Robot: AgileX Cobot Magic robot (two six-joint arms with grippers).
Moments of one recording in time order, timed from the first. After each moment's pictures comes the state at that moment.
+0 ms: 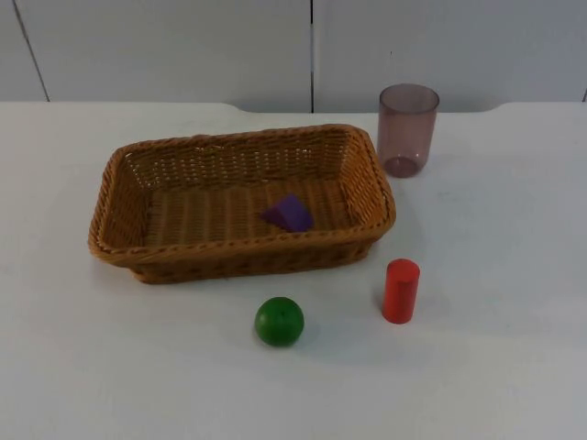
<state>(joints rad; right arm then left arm) 0.06 0.16 -0.86 -0.23 0.61 -0.05 0.00 0.45 -0.94 -0.13 0.52 0.25</state>
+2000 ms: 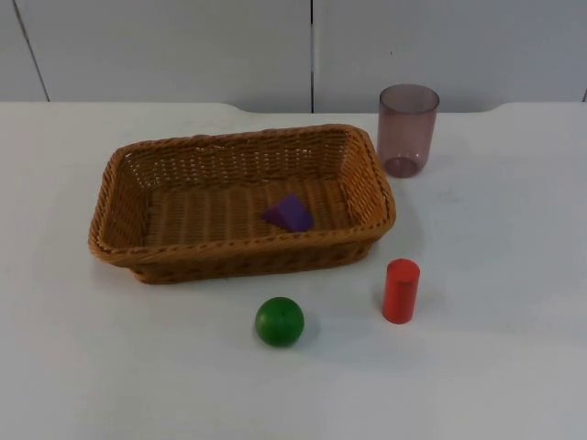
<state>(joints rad) 0.06 0.00 -0.52 -0.07 1.10 0.06 0.00 0.00 -0.61 -0.01 1.13 0.07</state>
